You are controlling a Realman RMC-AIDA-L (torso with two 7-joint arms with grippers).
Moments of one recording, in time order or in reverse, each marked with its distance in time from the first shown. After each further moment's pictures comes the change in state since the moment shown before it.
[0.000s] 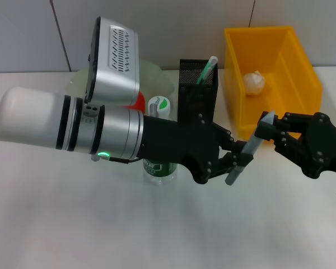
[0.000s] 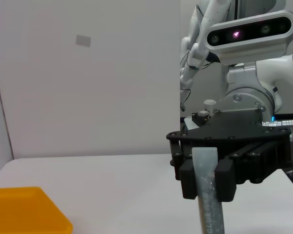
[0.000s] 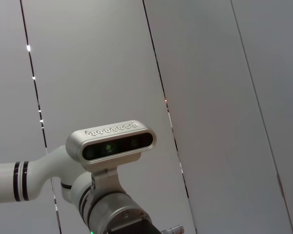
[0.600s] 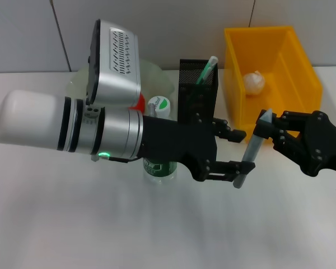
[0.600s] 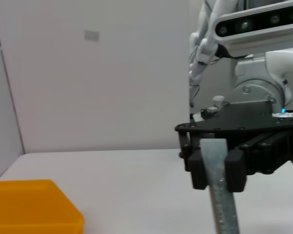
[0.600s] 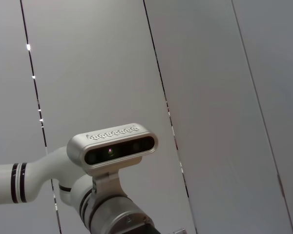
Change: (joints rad) left arm 0.009 0.000 0.013 -0.001 -0.001 -0.039 0.006; right arm 0.008 -0.001 0.000 0.000 -0.003 0.005 0.004
